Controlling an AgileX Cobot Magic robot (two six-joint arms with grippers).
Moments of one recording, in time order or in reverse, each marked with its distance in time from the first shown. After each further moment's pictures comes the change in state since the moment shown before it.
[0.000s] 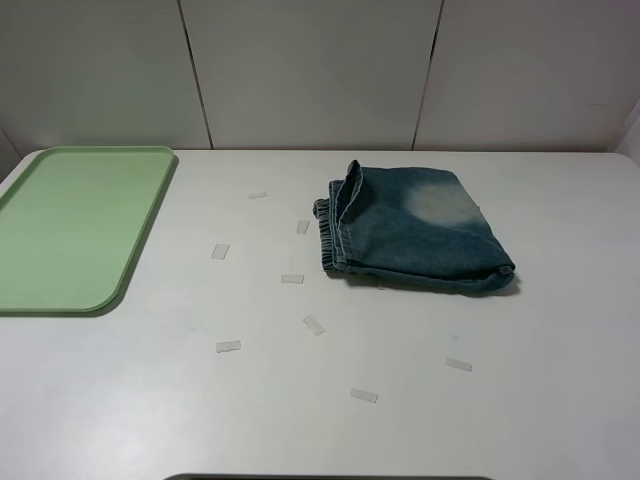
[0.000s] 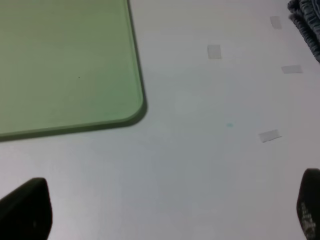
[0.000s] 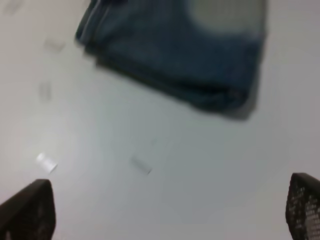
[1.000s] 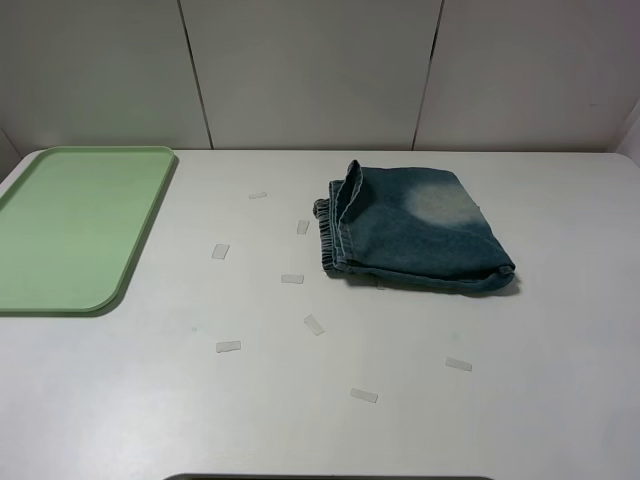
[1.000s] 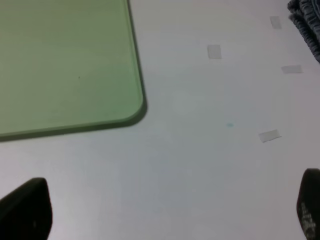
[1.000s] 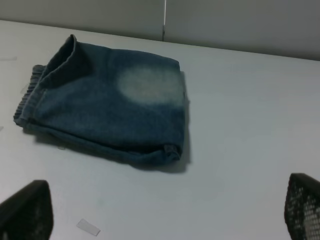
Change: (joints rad) left arm 0.000 0.000 0.000 0.000 0.000 0.000; right arm -0.243 -0.214 0.042 0.060 -0.032 -0.100
